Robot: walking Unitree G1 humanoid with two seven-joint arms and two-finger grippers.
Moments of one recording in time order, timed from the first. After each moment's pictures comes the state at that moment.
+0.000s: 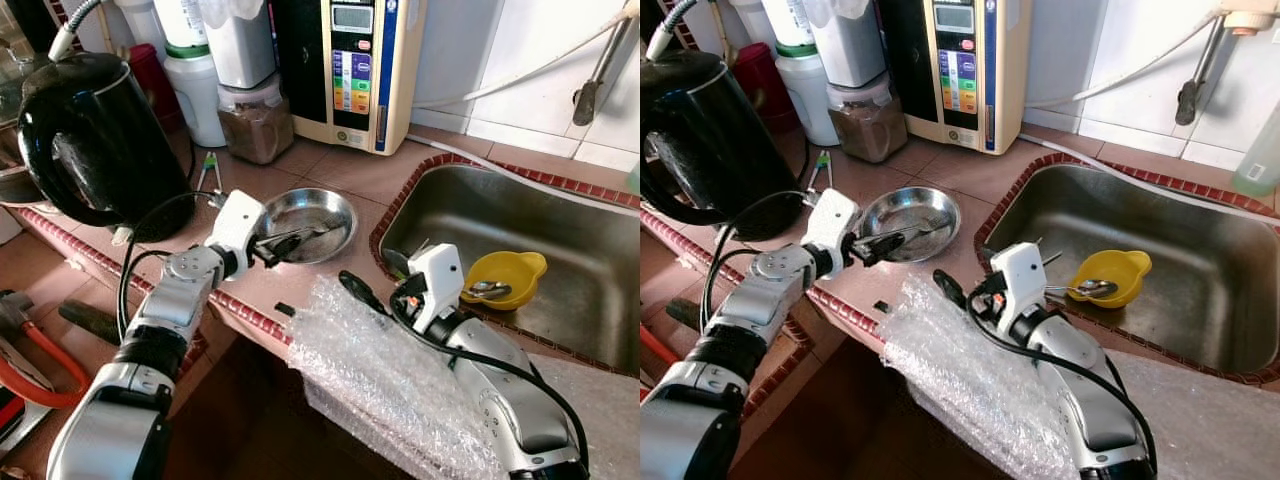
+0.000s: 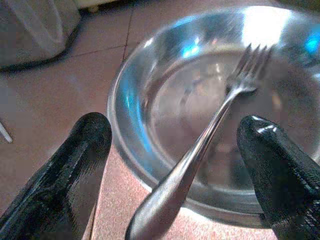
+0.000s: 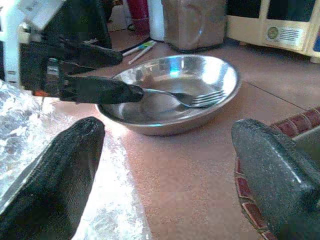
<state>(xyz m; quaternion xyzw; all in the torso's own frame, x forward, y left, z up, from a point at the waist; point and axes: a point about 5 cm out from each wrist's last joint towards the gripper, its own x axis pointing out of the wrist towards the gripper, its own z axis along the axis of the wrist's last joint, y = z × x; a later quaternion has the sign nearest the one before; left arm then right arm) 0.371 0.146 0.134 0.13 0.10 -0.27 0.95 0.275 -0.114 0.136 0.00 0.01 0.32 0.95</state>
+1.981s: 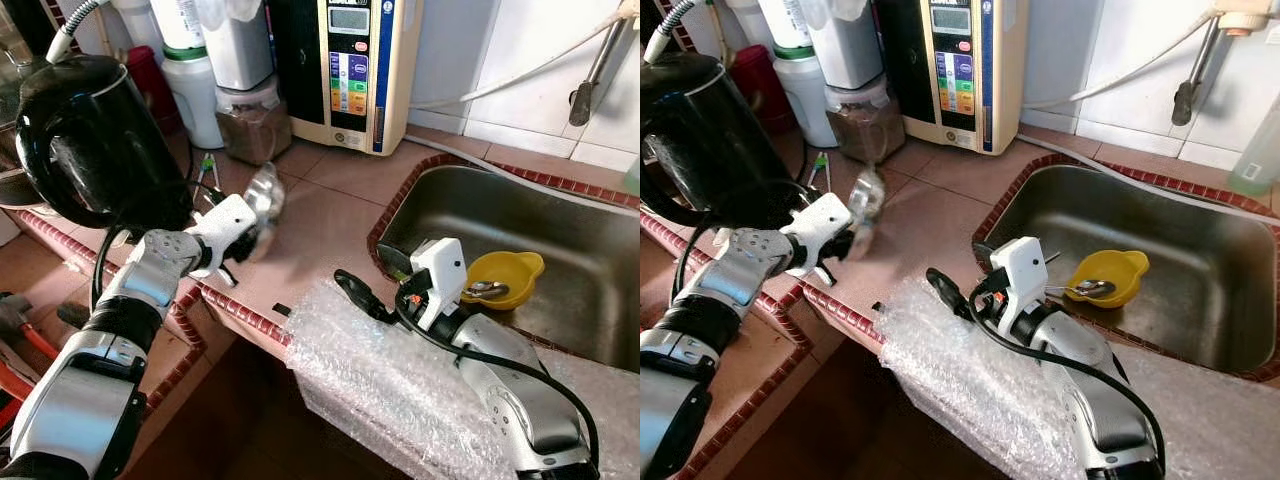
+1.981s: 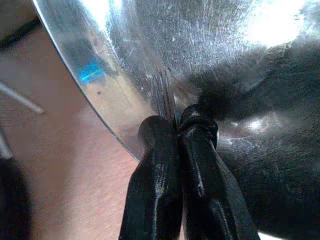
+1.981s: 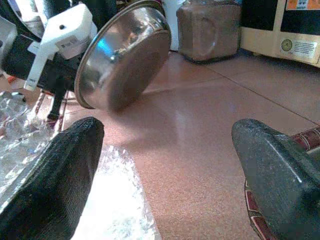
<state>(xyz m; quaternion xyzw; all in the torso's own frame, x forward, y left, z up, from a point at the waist) 0.378 0.181 0.143 0.31 0.20 -0.28 0.89 0.272 -0.116 0.148 0.01 0.01 0.35 0.94</state>
